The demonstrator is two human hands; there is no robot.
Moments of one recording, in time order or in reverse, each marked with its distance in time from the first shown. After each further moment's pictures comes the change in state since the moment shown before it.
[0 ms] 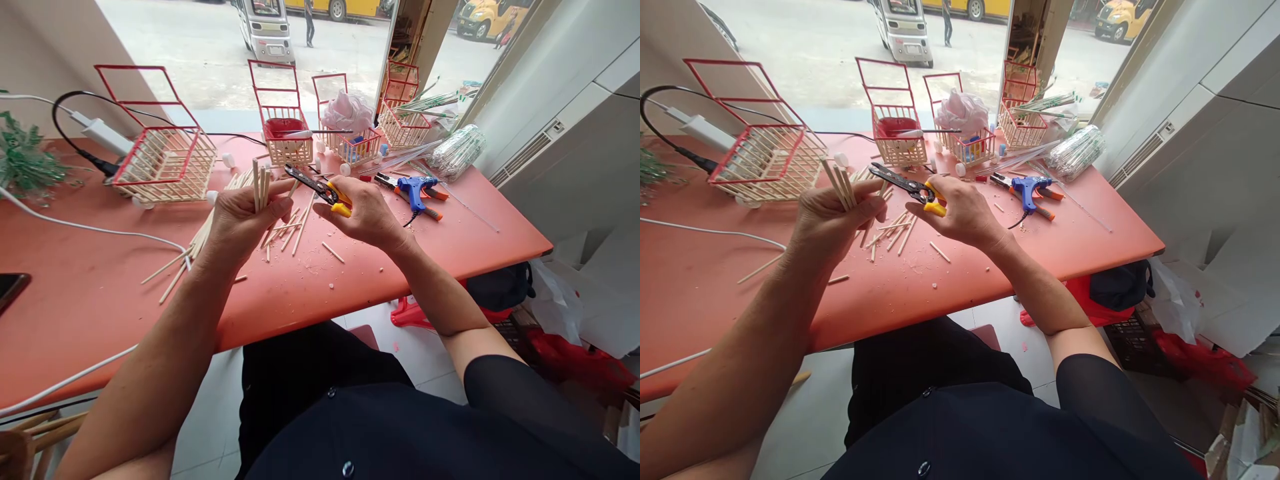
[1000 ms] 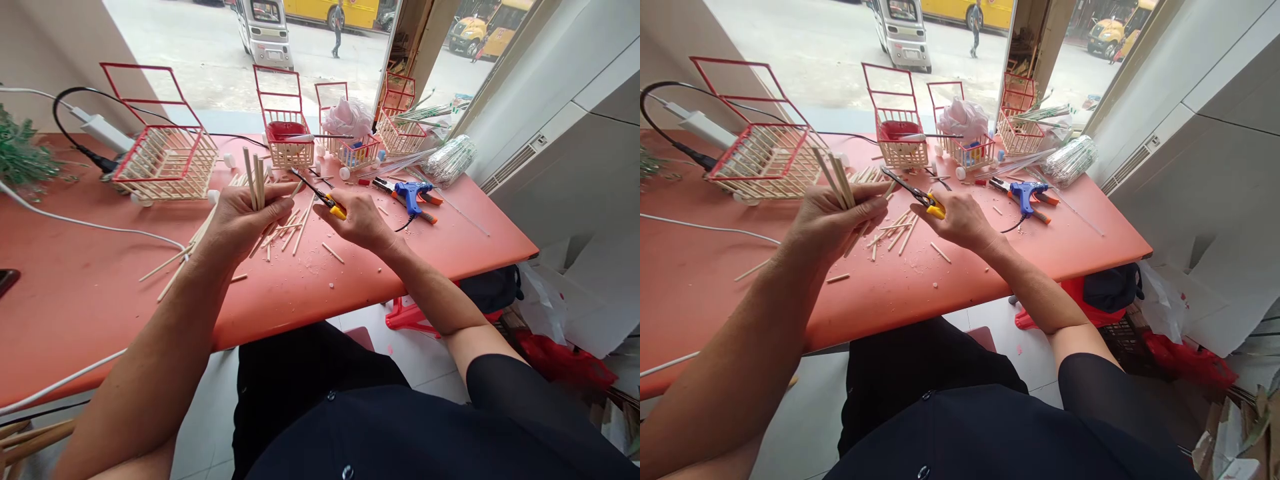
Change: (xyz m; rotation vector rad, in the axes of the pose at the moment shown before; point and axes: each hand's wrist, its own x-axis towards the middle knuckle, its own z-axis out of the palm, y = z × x) left_hand 0.004 0.023 0.008 -0.075 -0.018 -0.185; right_hand -0.001 0.001 0.010 -0.084 -0.087 0.119
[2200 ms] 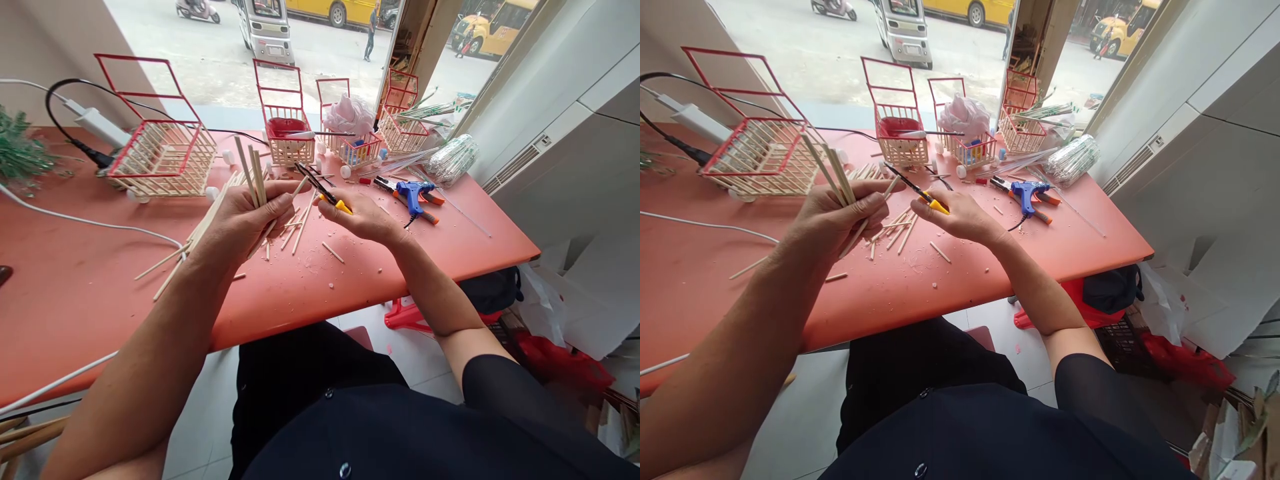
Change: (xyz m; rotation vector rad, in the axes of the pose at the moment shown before) left_hand -0.003 0.004 0.002 -0.167 -0.164 -0.041; right_hand 0.006 0.004 -0.016 0.227 -0.228 -0.032
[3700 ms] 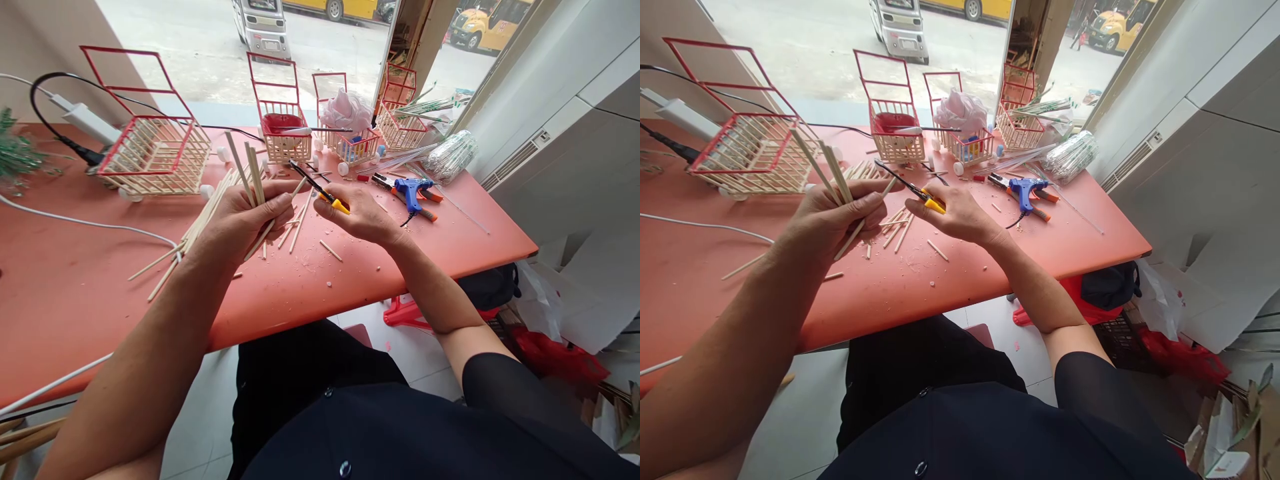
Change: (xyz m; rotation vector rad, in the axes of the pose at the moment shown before) left_hand -0.002 0.007 0.005 -0.065 -0.054 -0.065; right_hand -0.001 -0.001 0.005 -0.054 0.109 -0.044
